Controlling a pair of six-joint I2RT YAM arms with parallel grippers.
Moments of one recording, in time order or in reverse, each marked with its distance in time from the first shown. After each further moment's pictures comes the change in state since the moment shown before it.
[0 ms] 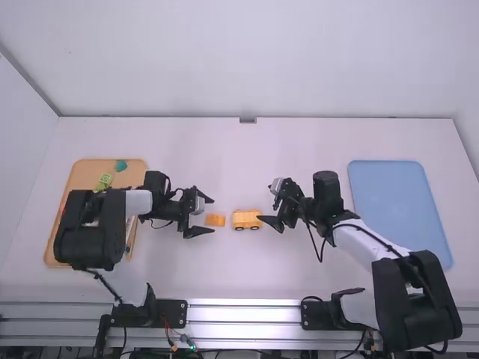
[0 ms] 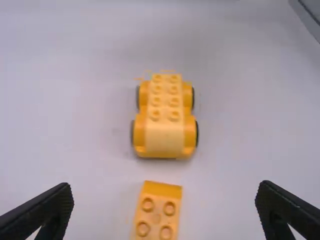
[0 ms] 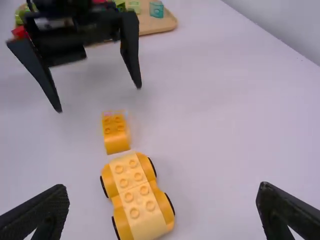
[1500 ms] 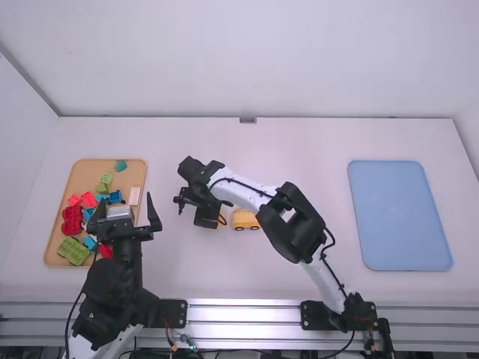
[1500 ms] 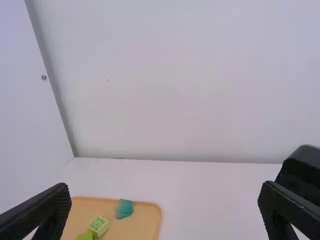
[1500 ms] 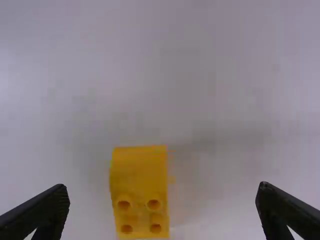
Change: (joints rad) left arm -0.476 -1.783 -0.431 0.190 -1.782 -1.311; right arm 0.618 0.853 1.246 -1.092 0.750 0.019
